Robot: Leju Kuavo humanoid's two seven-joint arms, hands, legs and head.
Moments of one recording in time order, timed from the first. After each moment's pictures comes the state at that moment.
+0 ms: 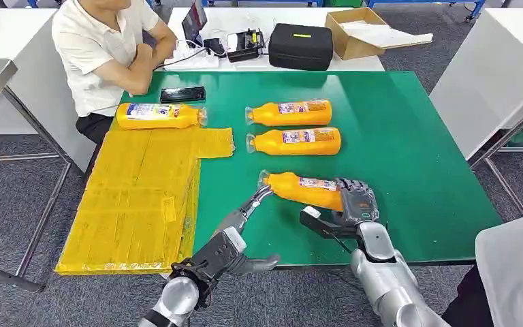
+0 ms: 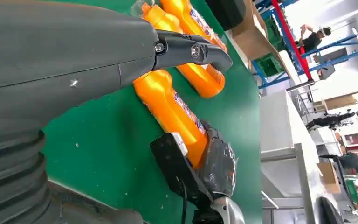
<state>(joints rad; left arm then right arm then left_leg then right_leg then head) -0.18 -0.30 -0.52 -1.18 -0.33 -0.10 -0.32 -0.36 -0.08 0.08 -0.67 1.54 -0.26 -0.08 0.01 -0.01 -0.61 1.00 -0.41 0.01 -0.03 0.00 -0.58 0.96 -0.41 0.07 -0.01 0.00</state>
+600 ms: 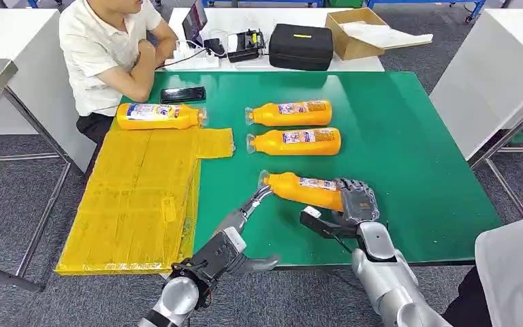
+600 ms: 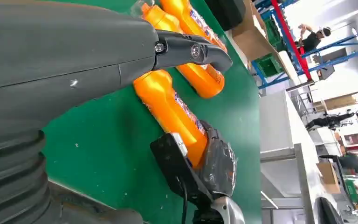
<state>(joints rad) -0.18 -0.30 -0.52 -1.18 -0.33 -0.10 -0.32 -0.36 -0.08 0.08 -0.67 1.54 -0.25 -0.08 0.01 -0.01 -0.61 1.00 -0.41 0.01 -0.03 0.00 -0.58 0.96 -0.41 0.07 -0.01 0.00</state>
